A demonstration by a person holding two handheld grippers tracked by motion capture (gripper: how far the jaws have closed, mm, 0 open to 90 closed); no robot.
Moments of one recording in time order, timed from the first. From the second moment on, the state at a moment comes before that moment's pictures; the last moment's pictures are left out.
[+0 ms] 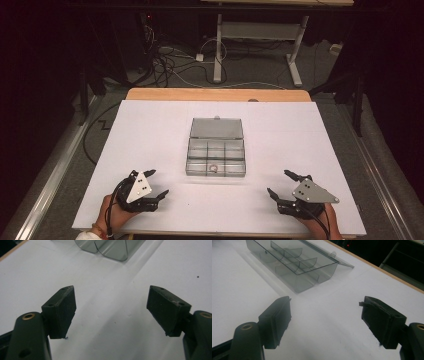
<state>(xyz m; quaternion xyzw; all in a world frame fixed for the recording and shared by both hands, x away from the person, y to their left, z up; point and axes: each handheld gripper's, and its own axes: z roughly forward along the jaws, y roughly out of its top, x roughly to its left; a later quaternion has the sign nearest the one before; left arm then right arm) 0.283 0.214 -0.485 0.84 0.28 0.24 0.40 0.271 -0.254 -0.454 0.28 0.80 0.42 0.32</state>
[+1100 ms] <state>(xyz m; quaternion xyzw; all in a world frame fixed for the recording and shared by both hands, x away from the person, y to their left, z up) 0.290 0.223 -0.484 0.86 0.29 0.20 0.38 0.282 -0.251 -0.455 0.27 0.83 0.40 0.29</state>
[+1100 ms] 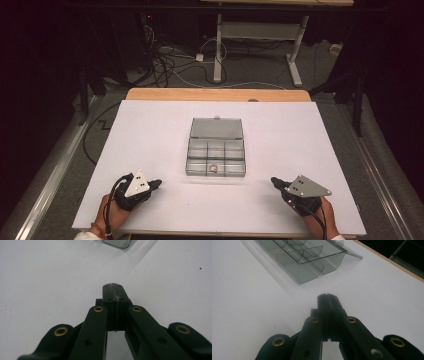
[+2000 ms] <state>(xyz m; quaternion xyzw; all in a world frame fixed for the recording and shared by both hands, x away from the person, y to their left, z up) 0.356 0.227 -0.470 0.85 0.33 0.19 0.37 0.339 -0.257 -0.450 0.31 0.82 0.39 0.28</state>
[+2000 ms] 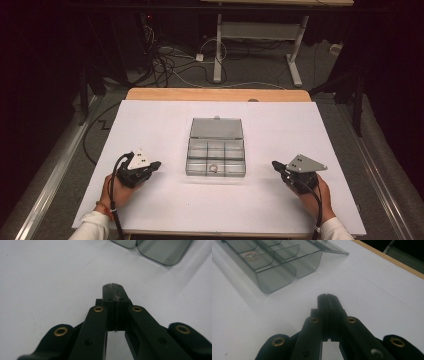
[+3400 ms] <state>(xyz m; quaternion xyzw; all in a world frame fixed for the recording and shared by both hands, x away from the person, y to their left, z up) 0.491 0.163 -0.474 0.84 0.40 0.12 0.34 0.499 -0.175 -0.463 0.33 0.88 0.27 0.20</state>
